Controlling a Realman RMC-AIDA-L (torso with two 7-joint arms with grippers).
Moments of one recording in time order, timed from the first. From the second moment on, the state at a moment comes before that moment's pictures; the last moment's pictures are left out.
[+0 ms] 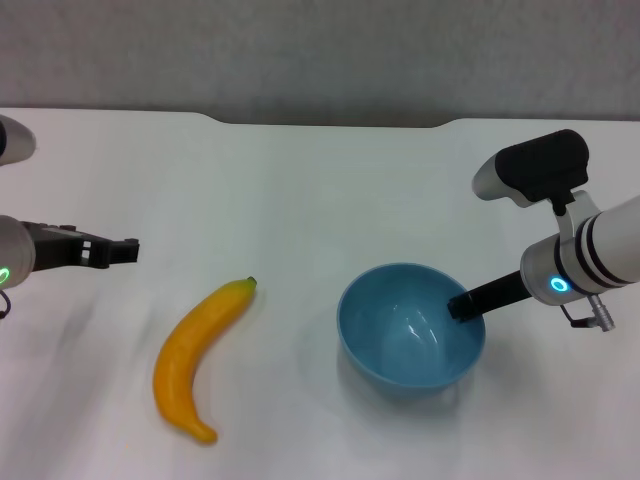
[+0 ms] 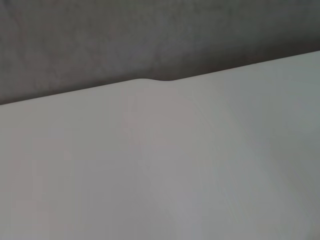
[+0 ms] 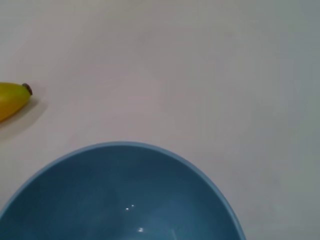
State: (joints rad) left arm -0.33 -2.04 -1.73 -1.31 2.62 -0.81 0.36; right arm 0.85 2.01 1.64 0.54 -2.30 0.83 -0.57
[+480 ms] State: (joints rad) left arm -0.31 -2.04 -1.74 -1.30 2.62 -0.79 0.36; right arm 0.72 2.01 1.64 0.75 -2.31 0.83 -0.56
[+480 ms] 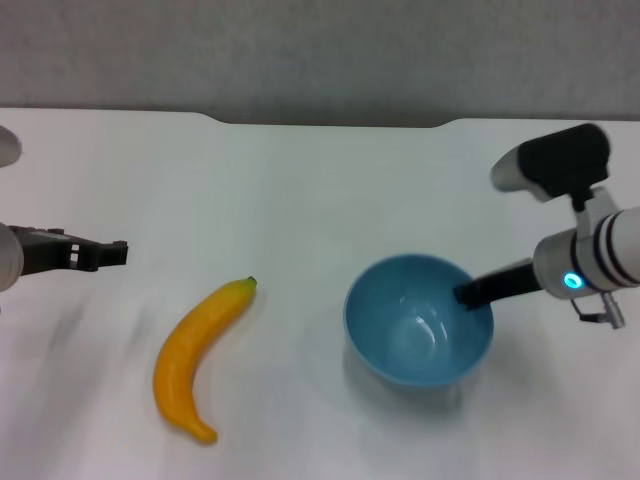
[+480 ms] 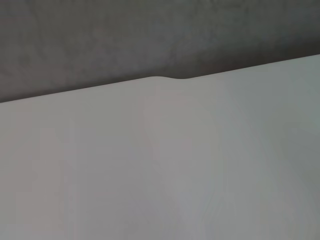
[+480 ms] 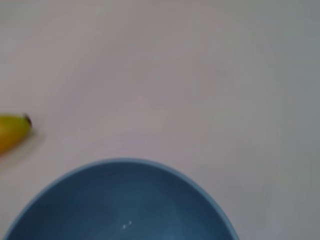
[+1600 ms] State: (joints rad) left arm -0.31 -2.04 -1.47 -1.32 2.69 -0.86 0.23; right arm 0.54 2.00 1.68 1.01 -2.32 0.81 -0.56
